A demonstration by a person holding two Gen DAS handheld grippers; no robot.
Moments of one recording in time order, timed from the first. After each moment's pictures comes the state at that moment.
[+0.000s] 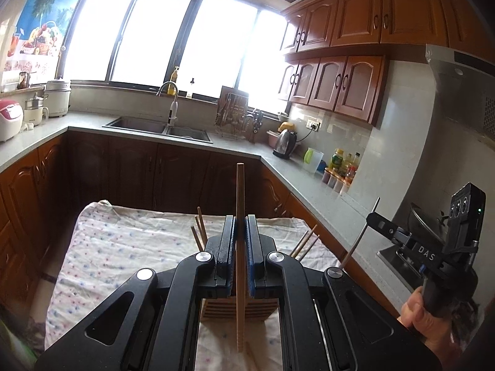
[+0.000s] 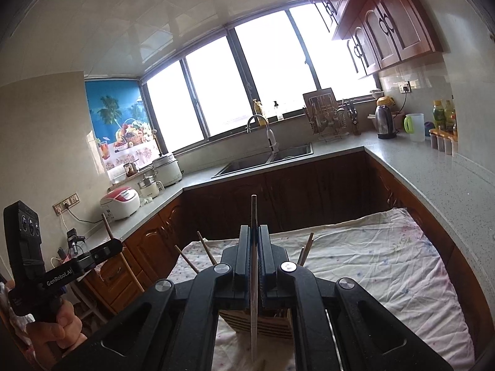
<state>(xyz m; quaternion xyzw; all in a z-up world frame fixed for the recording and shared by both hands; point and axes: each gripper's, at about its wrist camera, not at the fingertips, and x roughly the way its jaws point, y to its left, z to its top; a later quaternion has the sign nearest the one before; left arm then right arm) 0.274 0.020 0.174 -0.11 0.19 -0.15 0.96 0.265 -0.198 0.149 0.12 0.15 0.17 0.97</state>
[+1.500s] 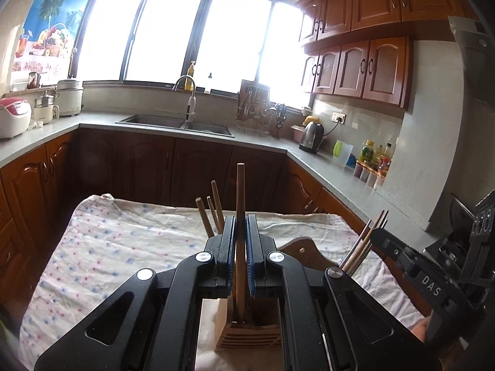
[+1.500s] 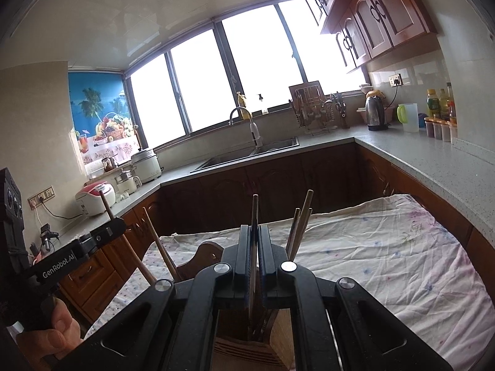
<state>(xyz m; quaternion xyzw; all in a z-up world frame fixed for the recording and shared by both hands) 0.353 -0.007 0.085 -0.09 0.20 -0.09 0.97 0.333 -0.175 0.065 0.11 0.15 0.13 0.97</state>
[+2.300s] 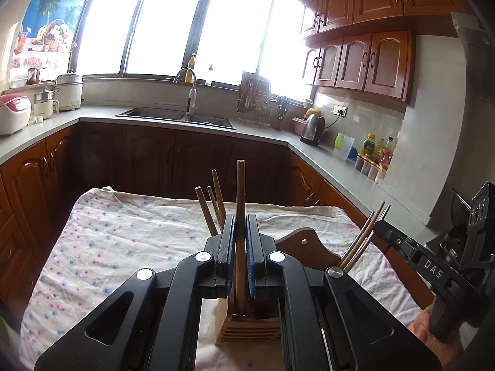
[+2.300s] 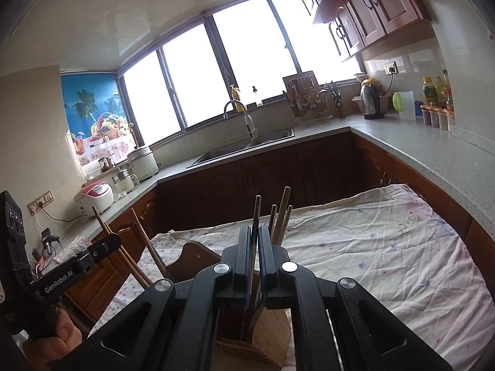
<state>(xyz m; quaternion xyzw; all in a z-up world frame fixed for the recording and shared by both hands) 0.353 -0.009 0.085 -0.09 0.21 -0.09 0.97 0.343 -0.191 0.062 0.13 0.17 0.13 0.97</state>
